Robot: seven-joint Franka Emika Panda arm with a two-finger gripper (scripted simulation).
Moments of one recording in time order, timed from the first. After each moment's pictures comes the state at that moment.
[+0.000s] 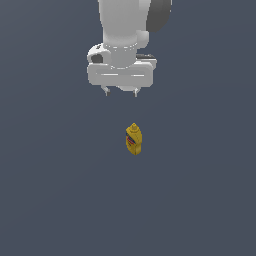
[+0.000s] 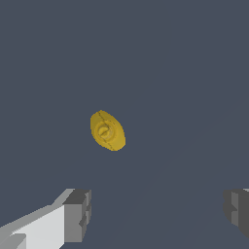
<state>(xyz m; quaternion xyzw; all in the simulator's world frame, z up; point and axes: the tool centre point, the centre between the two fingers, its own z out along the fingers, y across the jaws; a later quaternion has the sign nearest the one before) -0.079 -0.023 0.324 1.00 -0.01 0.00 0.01</state>
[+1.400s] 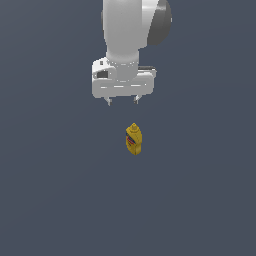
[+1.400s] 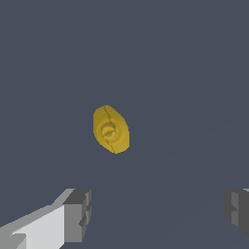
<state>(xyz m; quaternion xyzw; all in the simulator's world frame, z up) -0.070 -0.018 0.293 1.00 0.07 -0.01 0.01</state>
